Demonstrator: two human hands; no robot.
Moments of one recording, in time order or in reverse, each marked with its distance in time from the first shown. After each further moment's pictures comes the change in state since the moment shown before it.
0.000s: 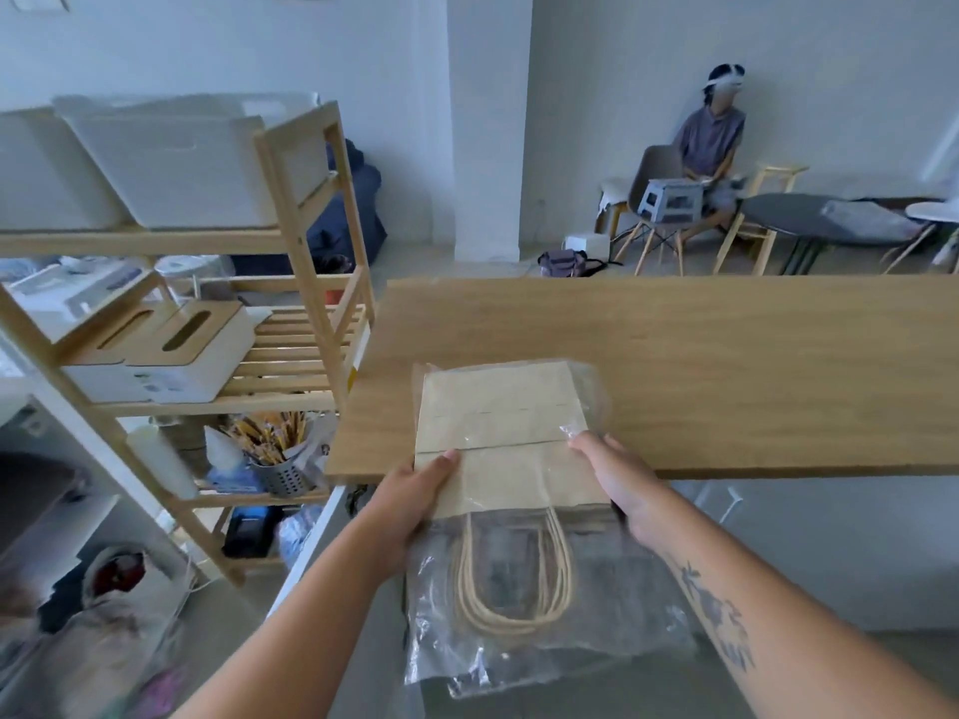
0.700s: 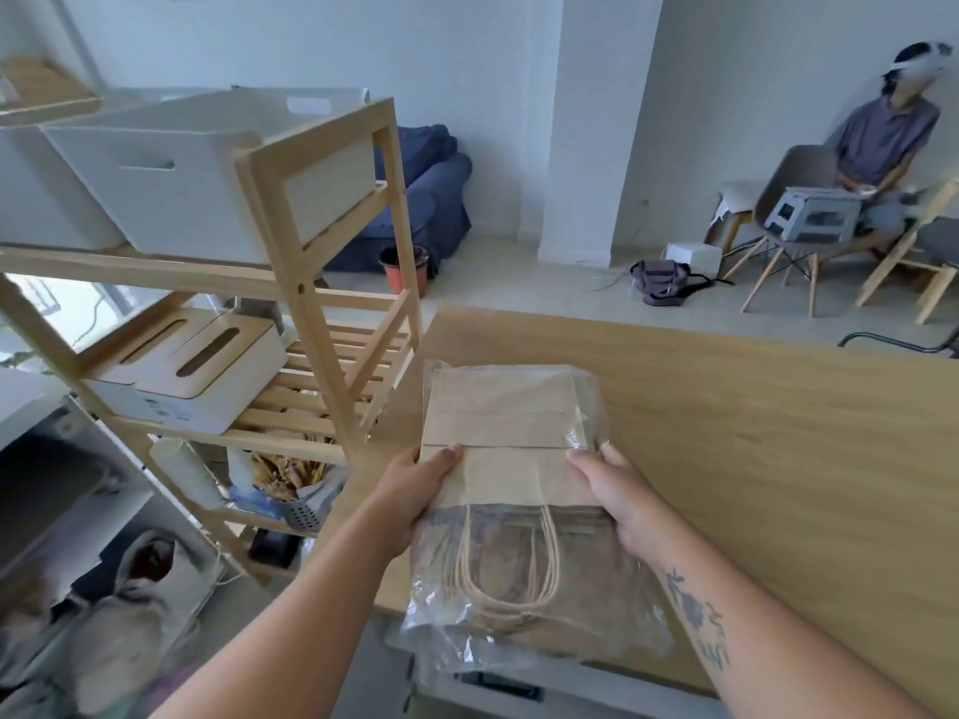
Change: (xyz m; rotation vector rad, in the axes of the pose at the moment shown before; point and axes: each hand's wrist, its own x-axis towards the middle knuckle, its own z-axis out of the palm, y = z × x) left_hand 0.199 0.085 0.003 -0.150 0.230 0.026; right_hand 0.233 -0.081 0.034 0.073 -0.151 -0.038
